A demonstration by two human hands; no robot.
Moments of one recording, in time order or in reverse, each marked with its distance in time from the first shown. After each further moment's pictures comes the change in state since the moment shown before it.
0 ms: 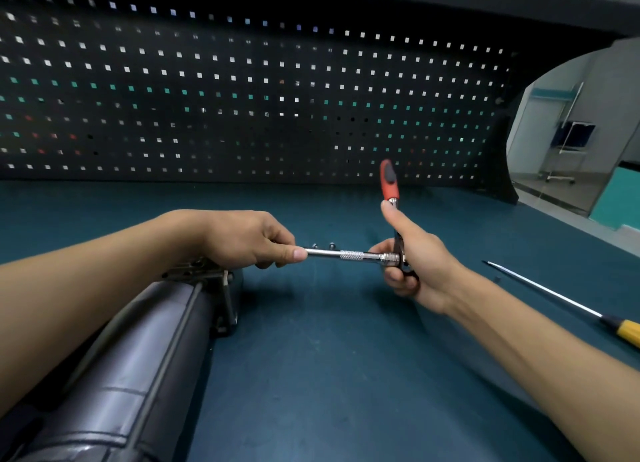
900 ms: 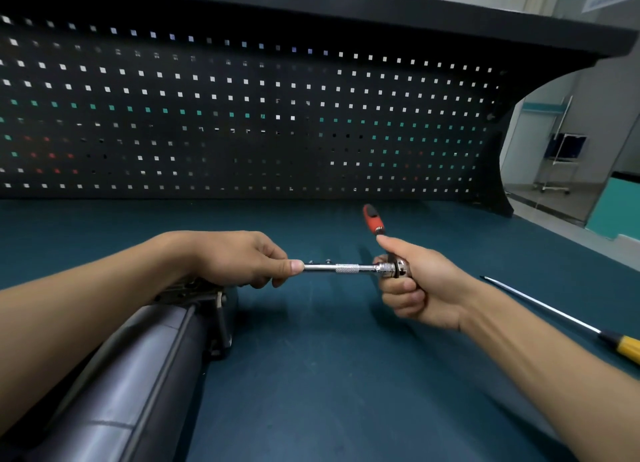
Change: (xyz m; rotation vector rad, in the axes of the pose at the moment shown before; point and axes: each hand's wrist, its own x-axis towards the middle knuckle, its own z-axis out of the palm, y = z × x) left_hand -0.003 0.005 -0.001 -0.119 -0.039 -0.075; right_hand 0.004 -0.003 -0.017 0.195 -0.314 0.111
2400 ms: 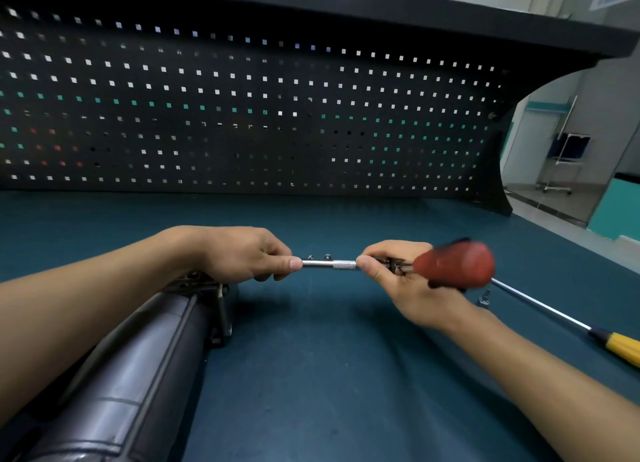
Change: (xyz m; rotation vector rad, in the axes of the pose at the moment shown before) left_hand -0.001 0.004 0.003 0.214 0.046 0.058; right_hand 0.006 0.025 -0.003 -0.900 0.325 -0.942
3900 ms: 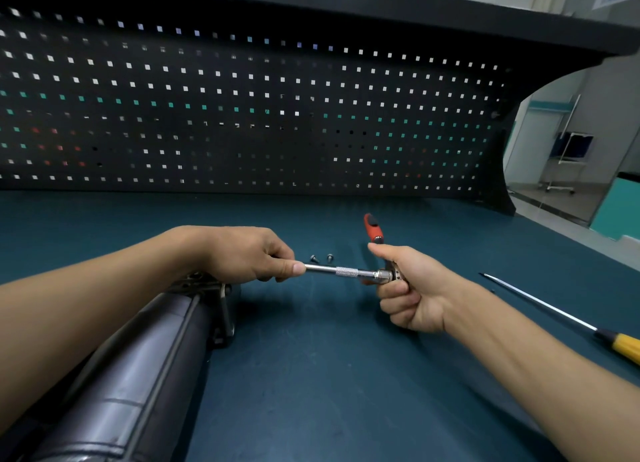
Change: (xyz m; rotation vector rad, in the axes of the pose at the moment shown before) left_hand 0.004 -0.005 0.001 -0.026 0.007 0.015; right_hand 0.018 -0.019 -0.004 0.760 -0.315 1.193
